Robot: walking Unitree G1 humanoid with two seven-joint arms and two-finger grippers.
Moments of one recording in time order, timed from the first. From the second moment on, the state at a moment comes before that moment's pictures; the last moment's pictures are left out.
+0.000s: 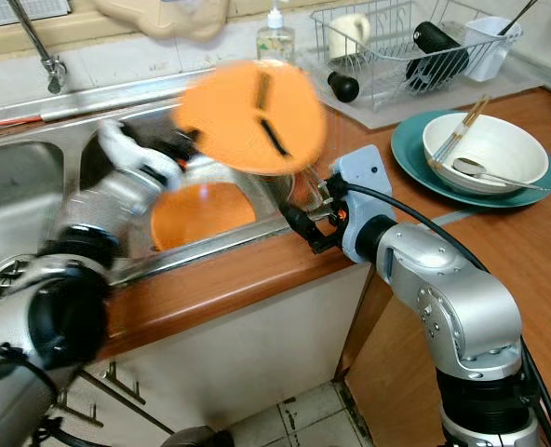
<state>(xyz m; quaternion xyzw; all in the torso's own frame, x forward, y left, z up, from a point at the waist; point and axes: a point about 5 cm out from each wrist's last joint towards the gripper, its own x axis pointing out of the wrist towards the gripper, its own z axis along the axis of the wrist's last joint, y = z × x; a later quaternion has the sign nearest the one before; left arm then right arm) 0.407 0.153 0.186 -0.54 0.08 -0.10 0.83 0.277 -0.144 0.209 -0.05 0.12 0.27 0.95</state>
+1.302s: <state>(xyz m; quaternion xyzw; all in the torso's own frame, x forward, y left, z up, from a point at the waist) 0.386 0.172 0.128 -0.40 0.20 0.03 0.90 0.279 -0.133 0.205 -0.09 0.13 0.29 0.94</state>
